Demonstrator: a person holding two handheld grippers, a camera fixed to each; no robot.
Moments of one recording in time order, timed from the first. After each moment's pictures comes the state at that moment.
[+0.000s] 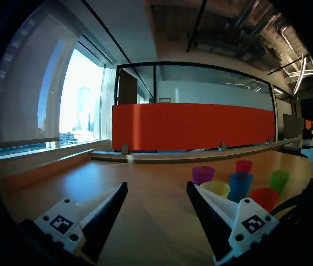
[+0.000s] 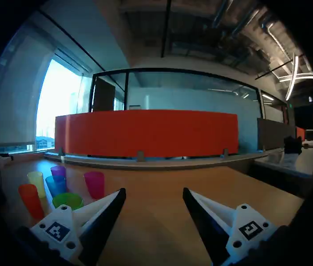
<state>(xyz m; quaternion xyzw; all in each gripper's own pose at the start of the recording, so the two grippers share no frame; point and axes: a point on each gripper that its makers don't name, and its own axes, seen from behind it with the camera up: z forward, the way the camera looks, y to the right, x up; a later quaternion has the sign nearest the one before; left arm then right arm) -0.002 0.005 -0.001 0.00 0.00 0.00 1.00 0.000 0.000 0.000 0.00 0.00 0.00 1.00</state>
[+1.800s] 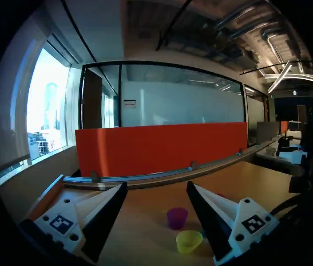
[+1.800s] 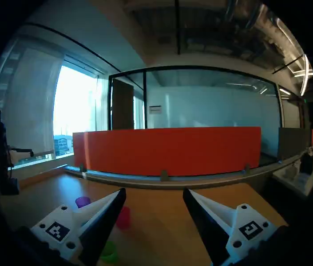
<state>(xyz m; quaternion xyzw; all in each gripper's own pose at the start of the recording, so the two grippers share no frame) 0.178 0.042 0.054 -0.15 -0.02 0.02 0.99 0.151 -0.042 0.025 0.09 -0.03 0.02 1.00</state>
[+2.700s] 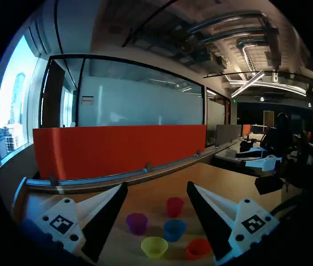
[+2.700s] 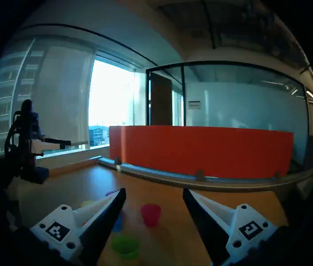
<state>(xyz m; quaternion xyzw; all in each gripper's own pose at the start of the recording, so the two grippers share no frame) 0.196 0.118 0.045 -0.33 -0.04 -0.01 0.94 0.160 -0.106 0.013 0.25 -0.05 -0.01 0.97</state>
